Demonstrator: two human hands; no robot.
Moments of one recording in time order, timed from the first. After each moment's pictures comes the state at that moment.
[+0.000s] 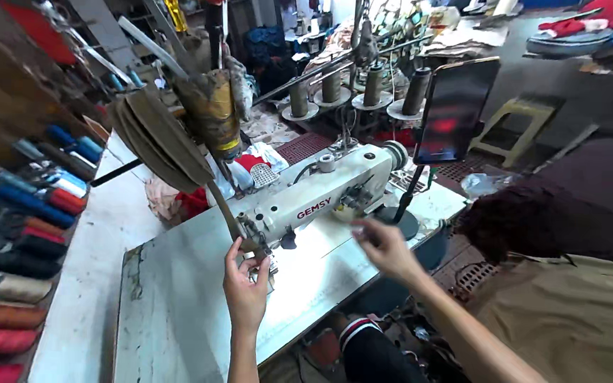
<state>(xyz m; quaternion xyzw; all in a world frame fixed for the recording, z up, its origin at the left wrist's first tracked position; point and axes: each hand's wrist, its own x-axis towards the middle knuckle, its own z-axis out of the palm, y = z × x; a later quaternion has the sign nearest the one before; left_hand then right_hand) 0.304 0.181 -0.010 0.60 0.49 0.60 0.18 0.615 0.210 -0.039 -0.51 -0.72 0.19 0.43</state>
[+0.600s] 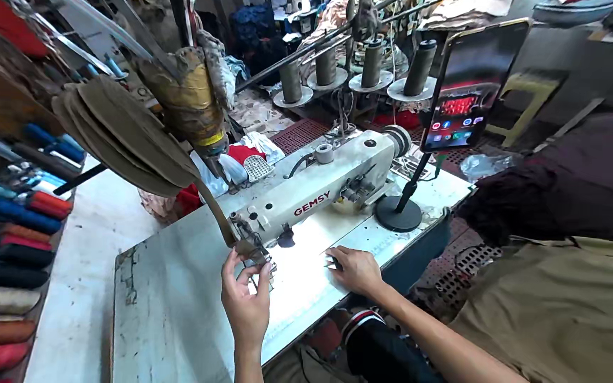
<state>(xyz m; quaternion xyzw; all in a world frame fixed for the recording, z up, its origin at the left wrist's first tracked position) 0.310 0.178 -0.025 0.61 0.46 0.63 0.15 0.557 0.217 -0.134 -0.58 -0.78 0.09 0.24</state>
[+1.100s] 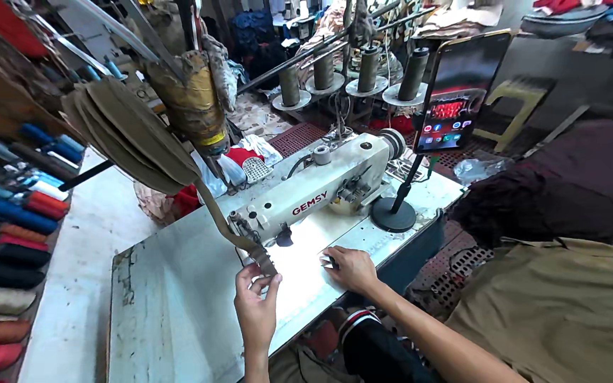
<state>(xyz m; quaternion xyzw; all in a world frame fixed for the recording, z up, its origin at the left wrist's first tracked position) 0.317 0.161 -0.054 0.53 0.51 0.61 0.29 0.557 0.217 -0.132 -0.58 -0.77 0.10 0.24</state>
